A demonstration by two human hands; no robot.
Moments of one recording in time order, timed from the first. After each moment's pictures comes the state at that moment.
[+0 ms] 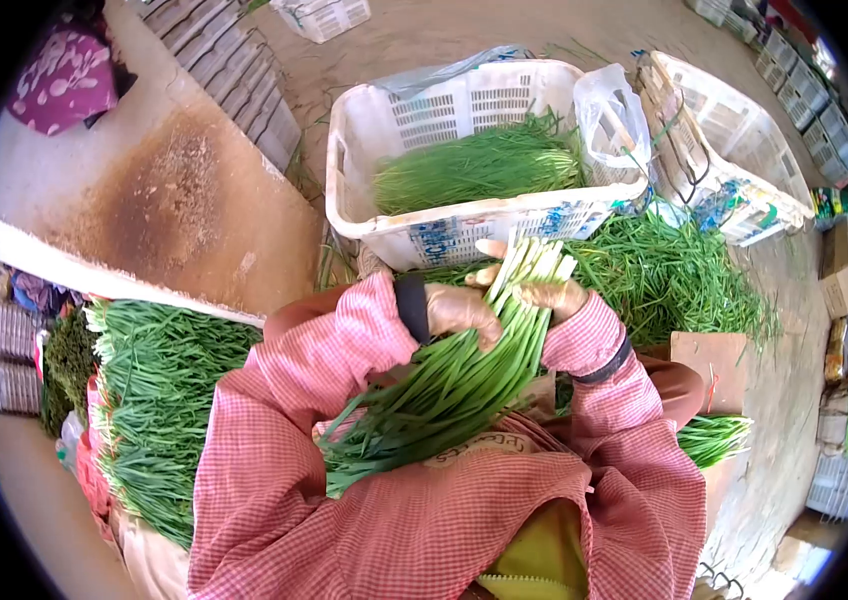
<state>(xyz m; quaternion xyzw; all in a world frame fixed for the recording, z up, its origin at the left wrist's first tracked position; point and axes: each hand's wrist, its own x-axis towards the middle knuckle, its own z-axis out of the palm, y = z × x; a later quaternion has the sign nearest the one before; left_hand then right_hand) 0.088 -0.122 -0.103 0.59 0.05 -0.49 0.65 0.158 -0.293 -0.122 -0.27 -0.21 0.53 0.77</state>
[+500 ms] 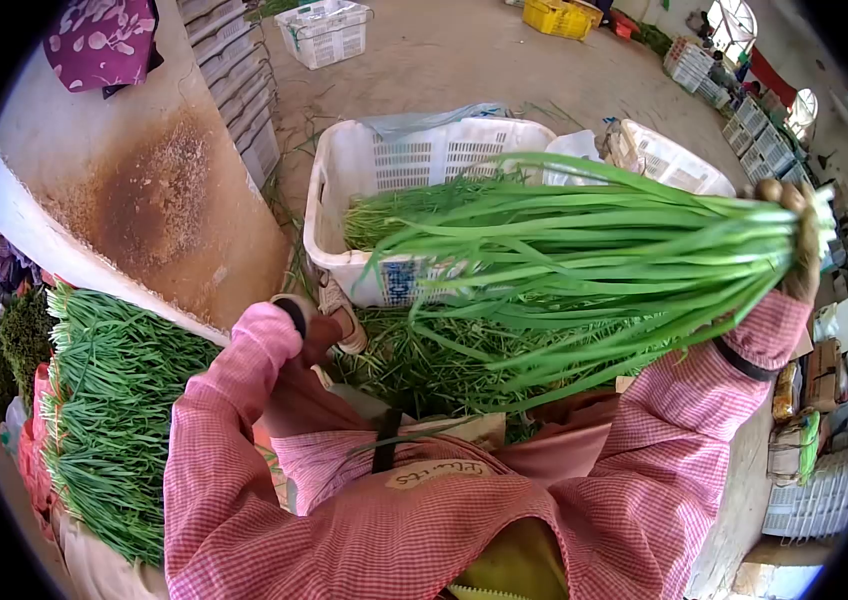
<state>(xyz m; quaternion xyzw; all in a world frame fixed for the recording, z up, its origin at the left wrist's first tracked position) 0.047 0.074 -0.237 0.91 0.08 -0.38 0.17 0.186 -0.392 0.116 -0.41 -0.37 0.07 0.83</state>
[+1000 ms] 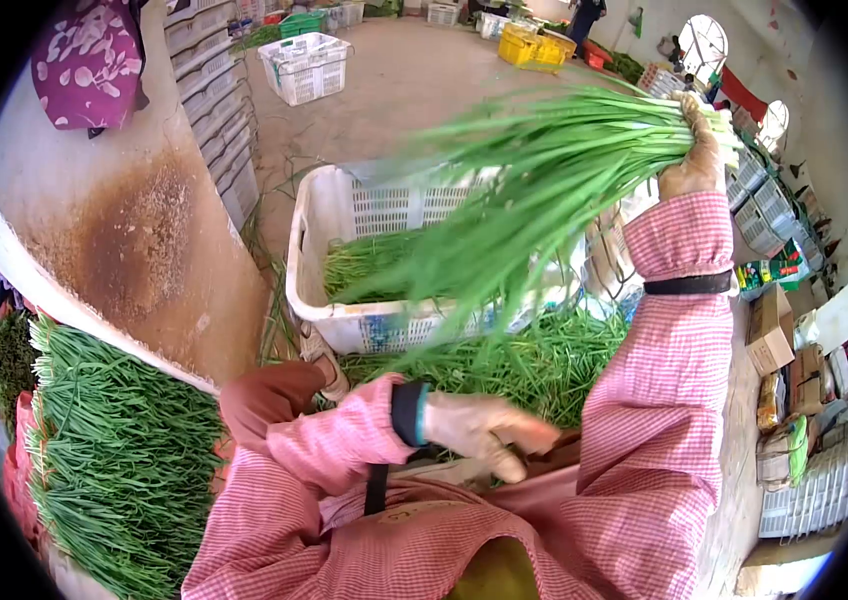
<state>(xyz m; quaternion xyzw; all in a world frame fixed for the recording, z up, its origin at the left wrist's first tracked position) 0.093 -0.174 -0.053 0.59 -0.39 -0.35 0.61 0.317 -0.300 0.152 -0.36 -0.11 -0.04 0.93</state>
